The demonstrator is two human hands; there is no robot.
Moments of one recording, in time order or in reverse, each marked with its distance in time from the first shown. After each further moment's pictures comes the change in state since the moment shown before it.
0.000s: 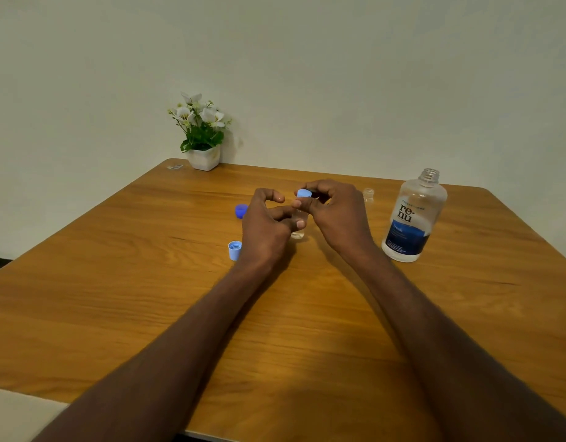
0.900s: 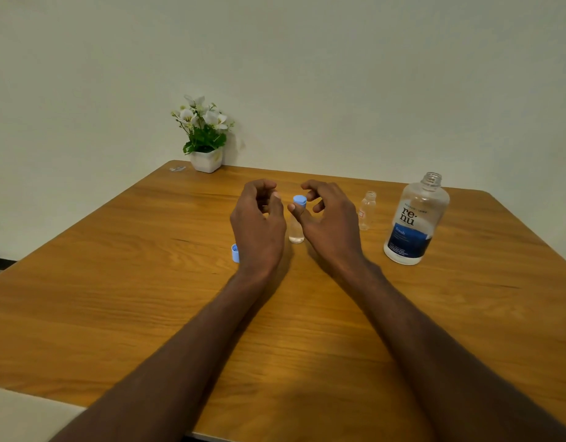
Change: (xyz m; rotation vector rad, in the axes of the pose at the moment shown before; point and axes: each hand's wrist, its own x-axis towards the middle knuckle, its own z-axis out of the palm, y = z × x) left_hand -0.008 0.017 -0.001 0.188 0.365 0.312; right_hand -0.008 0.017 0.023 -0.183 0.092 -0.097
